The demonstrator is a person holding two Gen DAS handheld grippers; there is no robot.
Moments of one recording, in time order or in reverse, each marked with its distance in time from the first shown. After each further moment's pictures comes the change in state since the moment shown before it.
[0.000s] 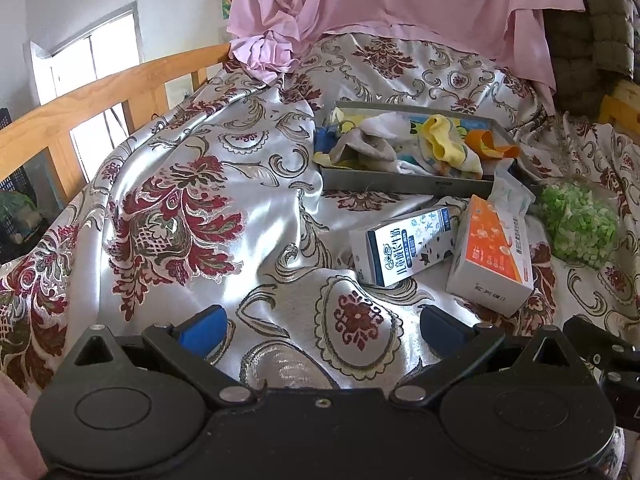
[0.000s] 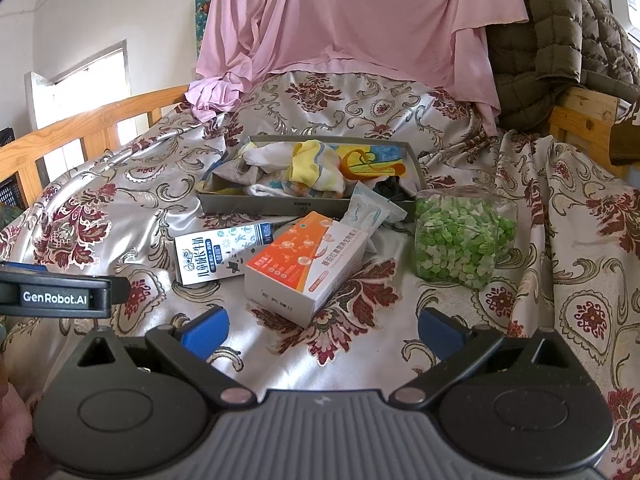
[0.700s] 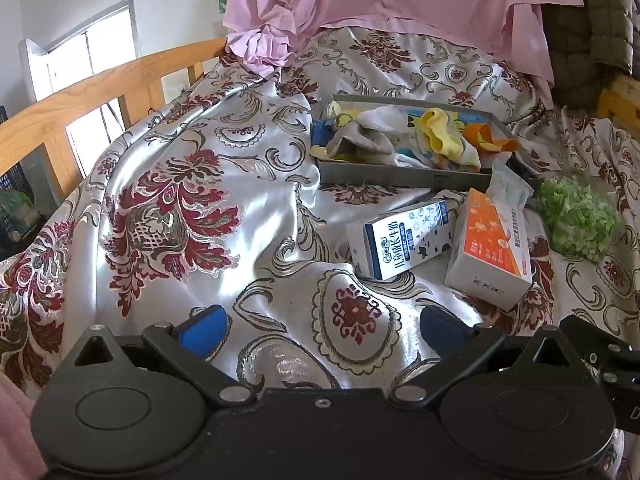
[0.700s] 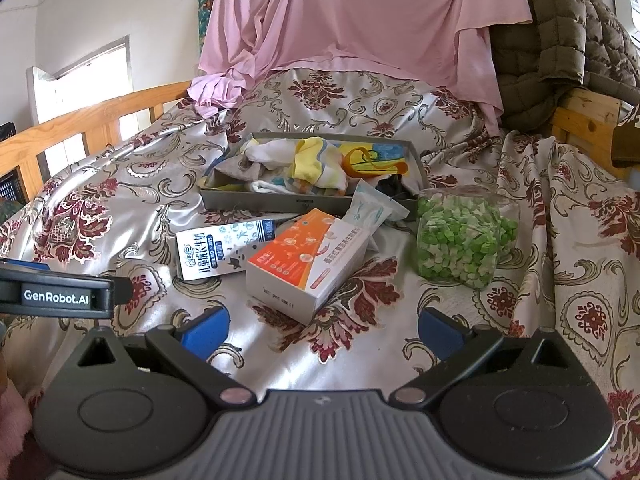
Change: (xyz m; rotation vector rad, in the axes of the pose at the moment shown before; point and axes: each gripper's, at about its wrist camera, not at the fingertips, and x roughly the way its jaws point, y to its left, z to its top) left arm 0.004 0.001 -0.003 0.006 0.016 -0.007; right arm 0.000 0.001 0.000 -0.013 0.007 0.002
